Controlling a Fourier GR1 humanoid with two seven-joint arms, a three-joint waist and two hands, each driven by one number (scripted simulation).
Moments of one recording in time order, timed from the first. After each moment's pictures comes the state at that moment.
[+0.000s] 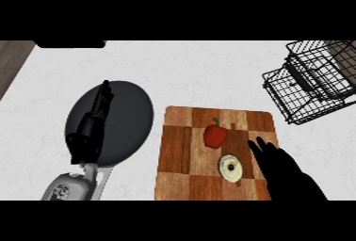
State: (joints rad) left arm -0.15 0.14 -0.20 -1.56 -0.05 0.30 0.06; right arm -0.17 -0.68 0.77 -2.20 0.55 0.11 1.15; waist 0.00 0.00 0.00
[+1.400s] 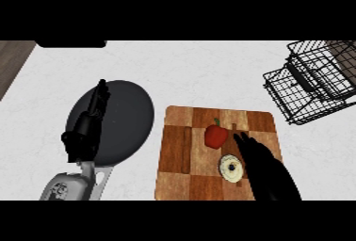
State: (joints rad) left arm -0.15 0.10 -0.12 -1.54 -0.09 0.23 0.04; right arm -0.07 -0.36 0.63 -1.97 0.70 0.23 0.98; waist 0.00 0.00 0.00
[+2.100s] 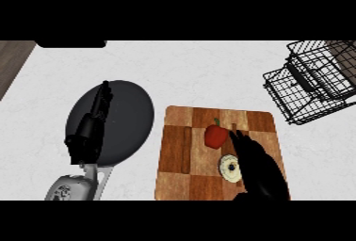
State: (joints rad) left arm -0.13 0.06 -0.11 -1.56 -0.13 0.21 0.04; right arm -0.04 -0.23 0.56 -1.86 0.81 0.28 0.89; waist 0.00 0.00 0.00
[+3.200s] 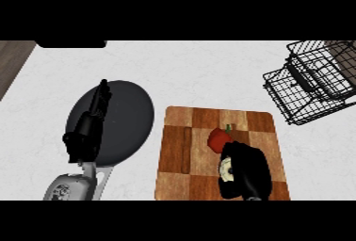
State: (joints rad) left arm -0.14 0.04 -0.08 -1.57 -0.15 0.18 0.06; right arm -0.03 -0.15 0.55 -1.64 1.10 0.03 0.70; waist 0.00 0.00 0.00
